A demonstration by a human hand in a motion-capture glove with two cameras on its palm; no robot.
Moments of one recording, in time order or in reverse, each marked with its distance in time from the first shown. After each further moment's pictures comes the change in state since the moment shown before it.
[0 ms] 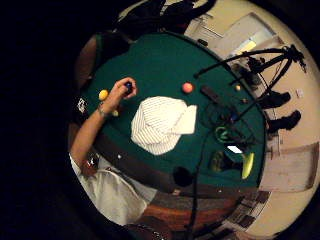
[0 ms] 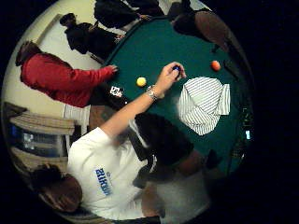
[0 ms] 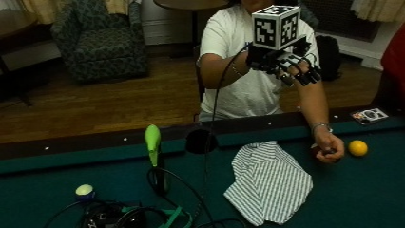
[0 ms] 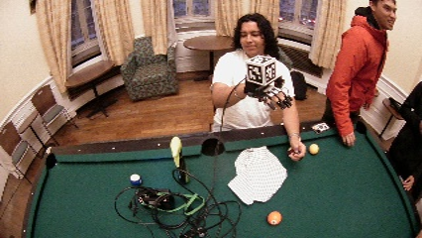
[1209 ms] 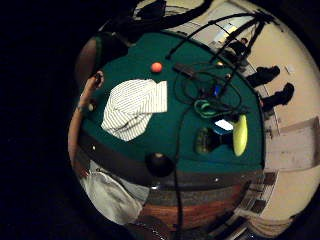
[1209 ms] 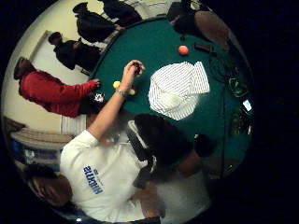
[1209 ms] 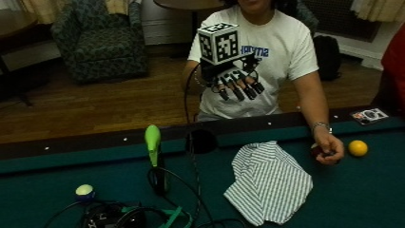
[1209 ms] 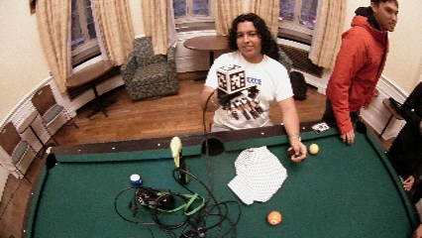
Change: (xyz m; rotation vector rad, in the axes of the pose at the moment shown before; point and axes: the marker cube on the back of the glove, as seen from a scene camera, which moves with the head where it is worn) arm 0.113 0.092 0.019 0.023 0.023 0.191
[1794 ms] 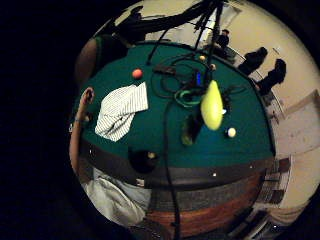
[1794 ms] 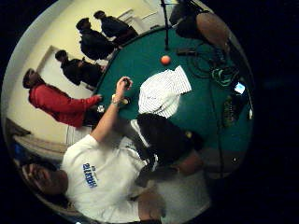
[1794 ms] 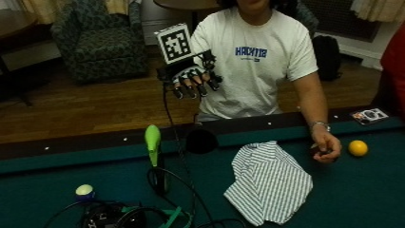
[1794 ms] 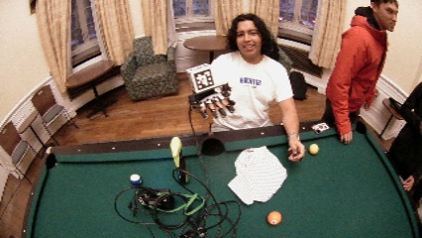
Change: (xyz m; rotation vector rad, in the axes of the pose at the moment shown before) arm 0.092 0.062 -0.015 0.087 -0.094 0.182
